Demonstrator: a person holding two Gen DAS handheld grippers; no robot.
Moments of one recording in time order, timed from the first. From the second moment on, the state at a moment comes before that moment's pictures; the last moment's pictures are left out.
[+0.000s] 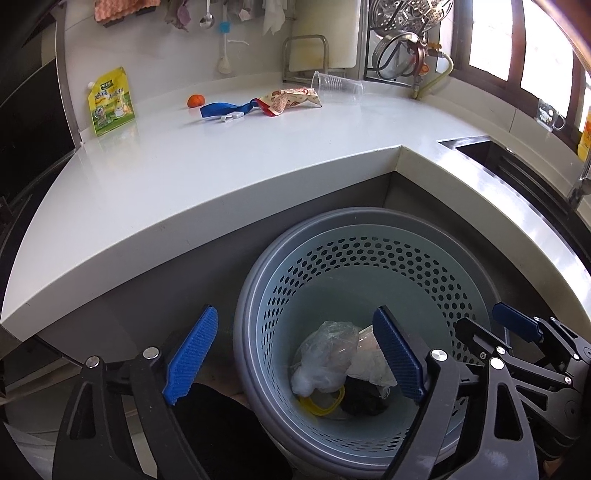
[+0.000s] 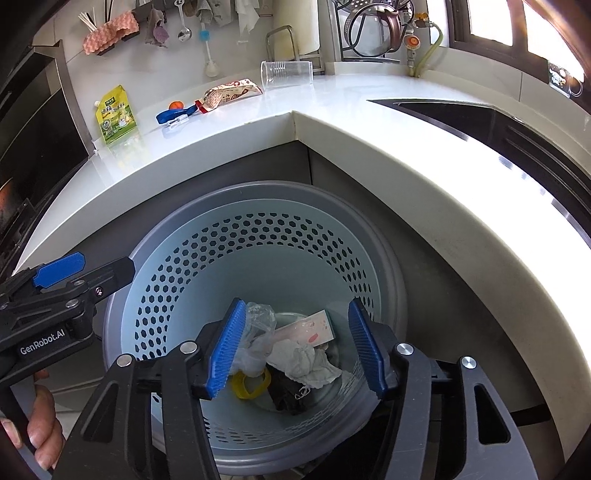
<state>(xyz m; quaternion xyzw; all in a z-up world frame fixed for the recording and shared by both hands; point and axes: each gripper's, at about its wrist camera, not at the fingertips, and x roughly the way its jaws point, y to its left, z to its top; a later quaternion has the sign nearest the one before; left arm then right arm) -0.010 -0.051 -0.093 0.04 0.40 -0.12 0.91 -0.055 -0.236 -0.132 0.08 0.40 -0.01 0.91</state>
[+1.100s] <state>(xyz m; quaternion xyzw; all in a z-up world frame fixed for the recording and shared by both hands) -0.007 -0.022 -0.032 0.03 0.34 -0.10 0.94 -0.056 -0.232 -0.081 0.05 0.34 -0.02 0.94</state>
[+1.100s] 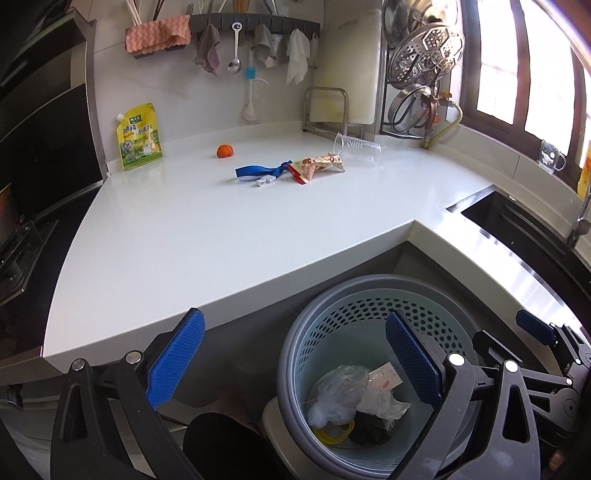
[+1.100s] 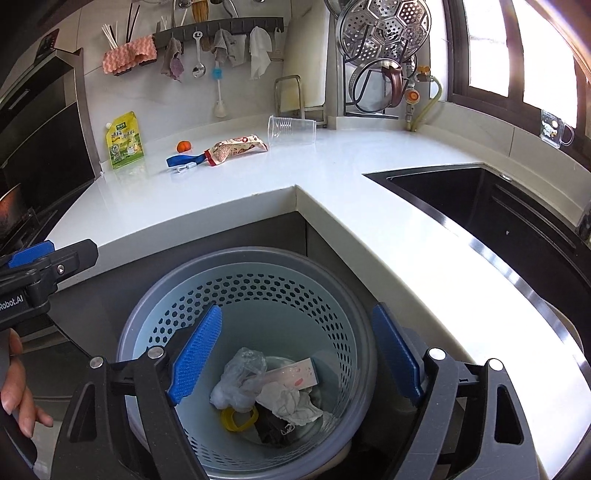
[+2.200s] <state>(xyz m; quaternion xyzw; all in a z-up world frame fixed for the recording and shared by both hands) 0.161 0.020 0.011 0.02 0.33 -0.06 0.94 0.102 -0.213 -0.026 0.06 0.34 0.01 0.94</state>
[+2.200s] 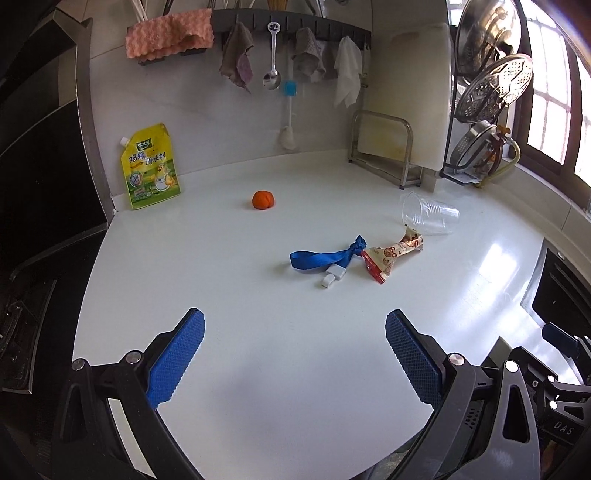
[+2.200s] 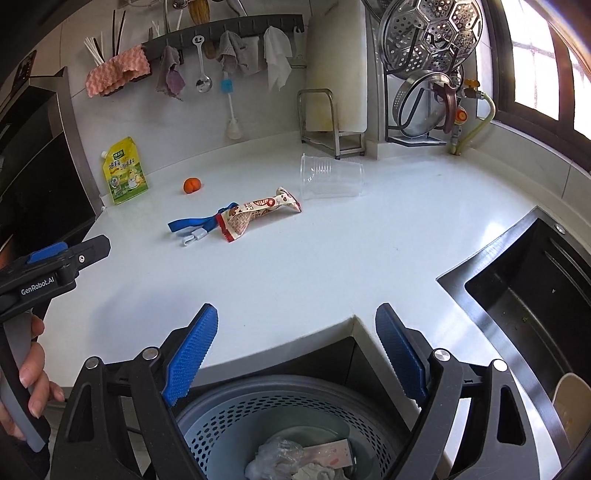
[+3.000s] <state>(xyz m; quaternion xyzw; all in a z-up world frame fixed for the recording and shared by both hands) 0.252 0.043 -0.014 0.00 0.35 -0.02 0.94 0.237 -0.185 -0.029 0.11 0.39 -0.01 0.91</state>
